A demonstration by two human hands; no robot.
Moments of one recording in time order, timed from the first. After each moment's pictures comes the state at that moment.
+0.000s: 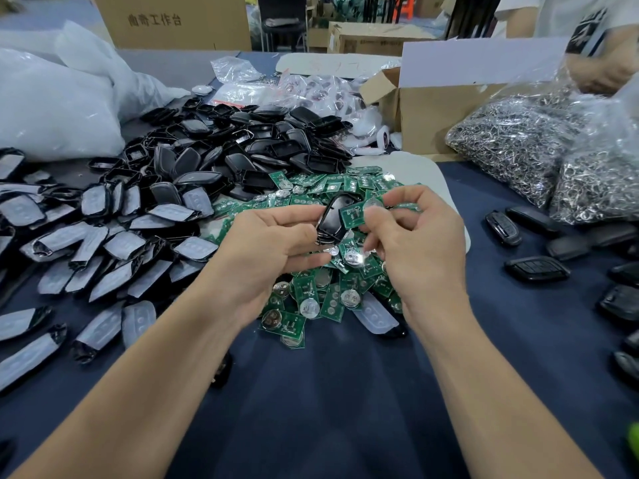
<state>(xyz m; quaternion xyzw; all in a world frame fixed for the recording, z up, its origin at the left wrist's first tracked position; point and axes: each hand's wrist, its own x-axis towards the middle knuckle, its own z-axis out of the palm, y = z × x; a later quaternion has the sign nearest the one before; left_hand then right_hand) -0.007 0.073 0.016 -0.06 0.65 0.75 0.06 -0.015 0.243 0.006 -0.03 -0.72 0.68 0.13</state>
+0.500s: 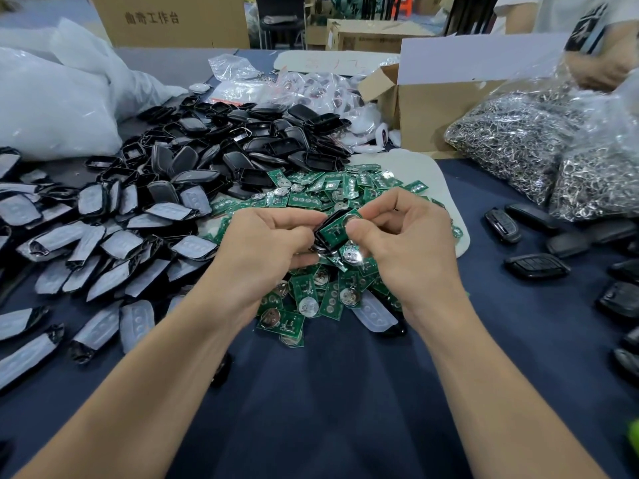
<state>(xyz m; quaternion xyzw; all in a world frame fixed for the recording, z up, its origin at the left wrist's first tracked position) -0.007 0.075 0.011 -0.07 0.72 0.69 0.00 -0.014 0.244 0.008 0.03 -0.76 0.65 0.10</state>
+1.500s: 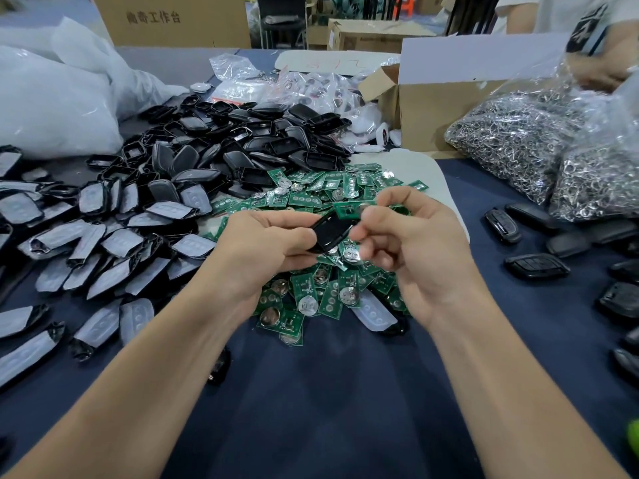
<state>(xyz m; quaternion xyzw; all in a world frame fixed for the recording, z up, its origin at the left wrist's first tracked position) -0.005 0.073 0.018 -0.09 0.70 0.71 0.03 -0.009 0.253 0.024 -0.01 -0.60 0.80 -0.04</state>
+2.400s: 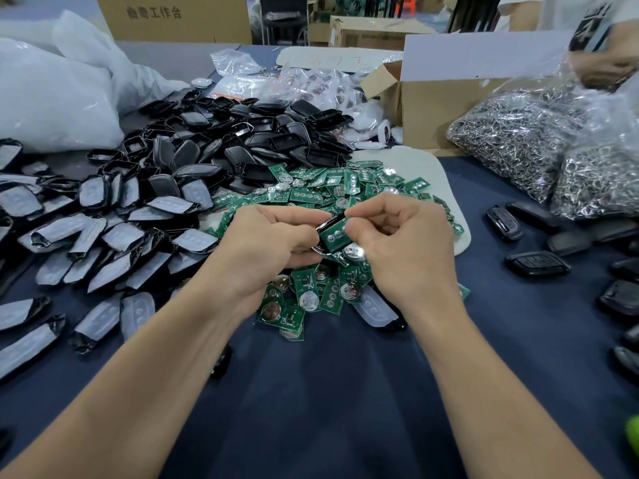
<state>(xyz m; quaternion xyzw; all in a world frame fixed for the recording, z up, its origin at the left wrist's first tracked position) -0.005 0.075 0.017 -0.09 0.72 0.69 0.03 -0.008 0.240 0.010 0.05 -0.81 0.57 0.14</state>
